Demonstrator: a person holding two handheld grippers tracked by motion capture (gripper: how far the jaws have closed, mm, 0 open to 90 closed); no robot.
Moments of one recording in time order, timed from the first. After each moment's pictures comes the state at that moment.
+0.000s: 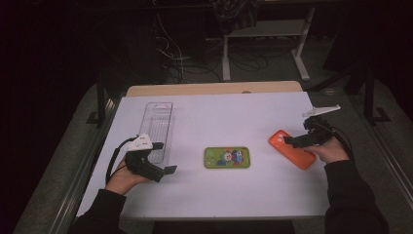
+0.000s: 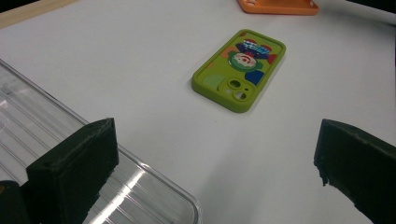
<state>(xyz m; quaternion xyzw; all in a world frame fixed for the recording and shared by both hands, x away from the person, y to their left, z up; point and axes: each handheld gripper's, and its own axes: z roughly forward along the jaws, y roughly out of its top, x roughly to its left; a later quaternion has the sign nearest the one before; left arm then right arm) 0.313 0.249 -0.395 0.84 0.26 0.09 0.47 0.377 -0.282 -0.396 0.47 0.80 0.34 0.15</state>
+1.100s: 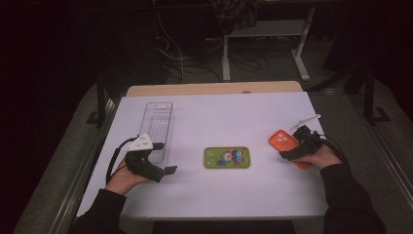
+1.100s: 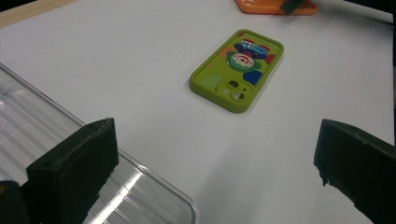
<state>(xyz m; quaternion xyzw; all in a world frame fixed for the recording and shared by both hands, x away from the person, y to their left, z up) 0.313 0.248 -0.396 0.84 0.26 0.09 0.47 0.379 -0.267 -0.437 0.45 0.85 0.24 0.10</state>
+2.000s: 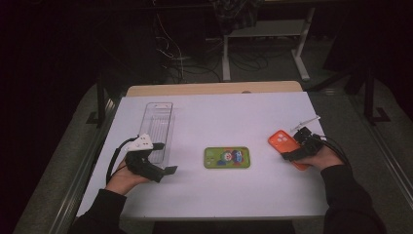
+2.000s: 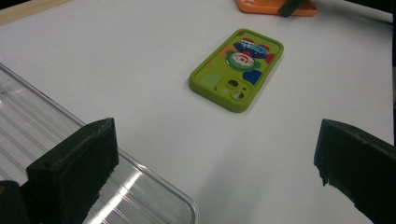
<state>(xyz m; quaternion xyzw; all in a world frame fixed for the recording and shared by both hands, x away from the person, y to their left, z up) 0.313 0.248 -0.396 0.84 0.26 0.09 0.47 0.376 -0.269 -0.441 0.45 0.86 0.23 0.10</state>
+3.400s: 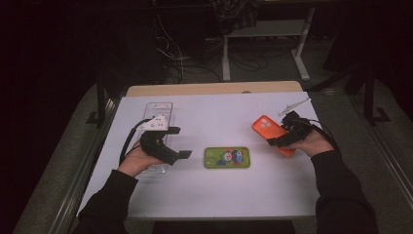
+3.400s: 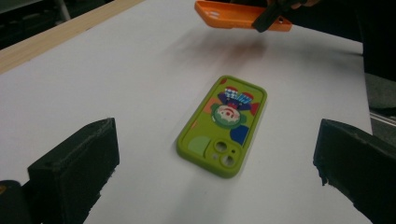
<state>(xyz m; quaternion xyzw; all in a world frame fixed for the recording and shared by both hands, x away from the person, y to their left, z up) 0.351 0.204 -0.363 0.84 0.21 0.06 0.49 0.393 -0.227 -0.385 0.40 0.87 0.29 0.09</state>
